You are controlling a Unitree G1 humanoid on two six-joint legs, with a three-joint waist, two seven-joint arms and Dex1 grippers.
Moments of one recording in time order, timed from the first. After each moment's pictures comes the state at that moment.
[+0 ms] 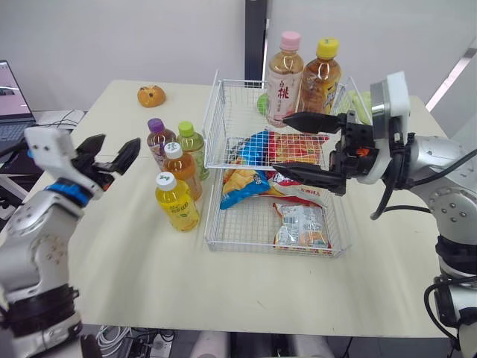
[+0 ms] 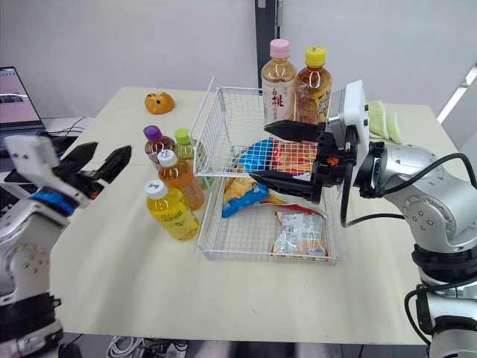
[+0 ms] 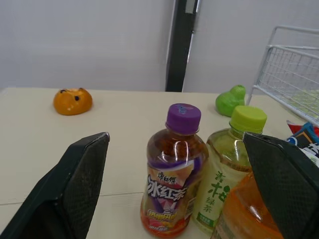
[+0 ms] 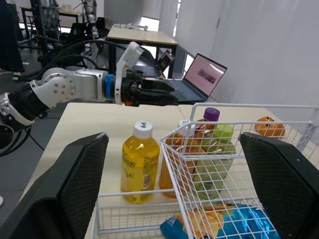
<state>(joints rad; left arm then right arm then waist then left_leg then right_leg) -0.40 0.61 0.46 -0.07 -0.55 0.54 -0.49 -0.71 -0.68 -0.05 -0.44 0.85 0.71 0.82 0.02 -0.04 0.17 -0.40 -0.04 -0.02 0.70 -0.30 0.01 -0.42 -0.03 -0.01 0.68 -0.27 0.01</state>
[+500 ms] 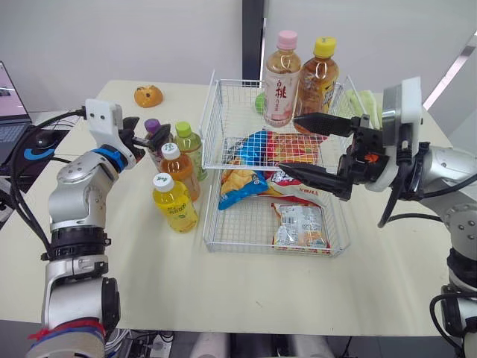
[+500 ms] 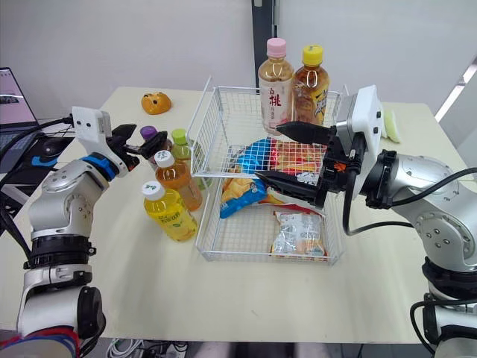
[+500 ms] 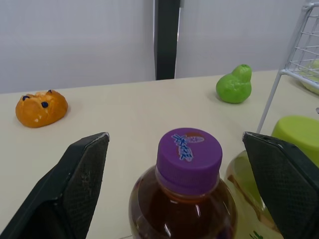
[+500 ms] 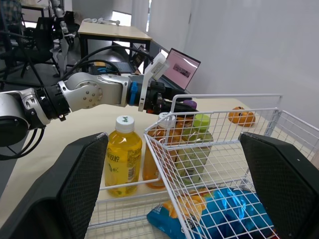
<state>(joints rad) -0.73 0.61 0.25 0.42 -0.35 0.31 -0.58 -0.65 -0.71 -0.11 -0.56 0.90 0.78 0.69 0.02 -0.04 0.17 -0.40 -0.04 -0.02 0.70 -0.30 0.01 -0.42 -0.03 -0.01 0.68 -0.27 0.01</state>
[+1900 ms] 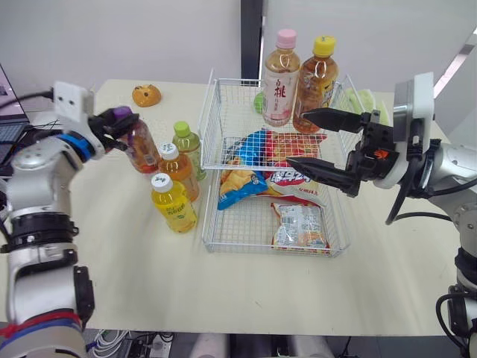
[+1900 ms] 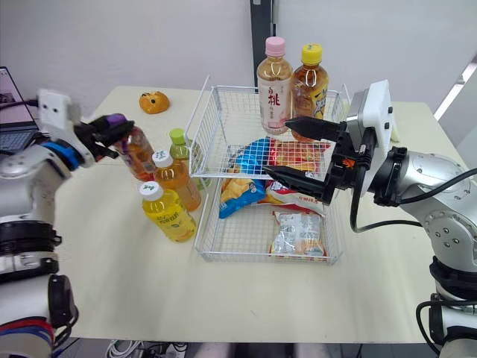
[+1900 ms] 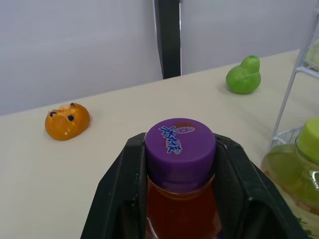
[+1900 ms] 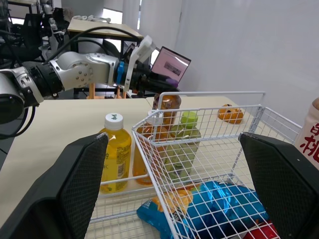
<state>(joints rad) -0.82 0.84 0.28 0.49 -0.36 0.36 -0.78 -0.64 -0.74 -0.13 -0.53 0.89 0.75 0.72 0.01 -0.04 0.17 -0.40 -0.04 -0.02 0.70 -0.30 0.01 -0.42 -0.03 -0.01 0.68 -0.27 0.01</state>
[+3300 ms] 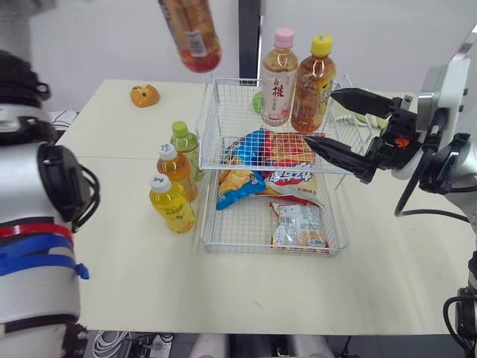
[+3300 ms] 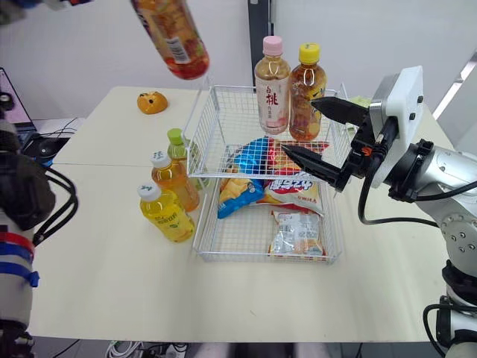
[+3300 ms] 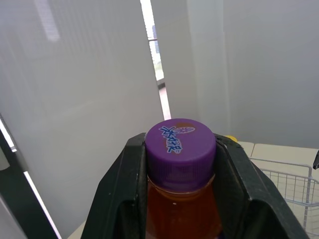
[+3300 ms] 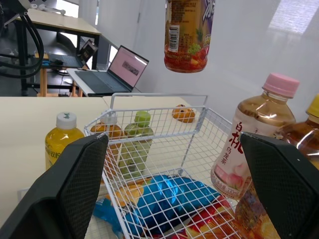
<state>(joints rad) -1.69 0.70 0.08 0.89 -0.34 0.47 -1.23 -0.59 -0.78 -0.24 -0.61 0.85 0.76 0.59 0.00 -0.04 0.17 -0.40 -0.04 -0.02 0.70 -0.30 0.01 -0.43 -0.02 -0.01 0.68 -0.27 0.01</state>
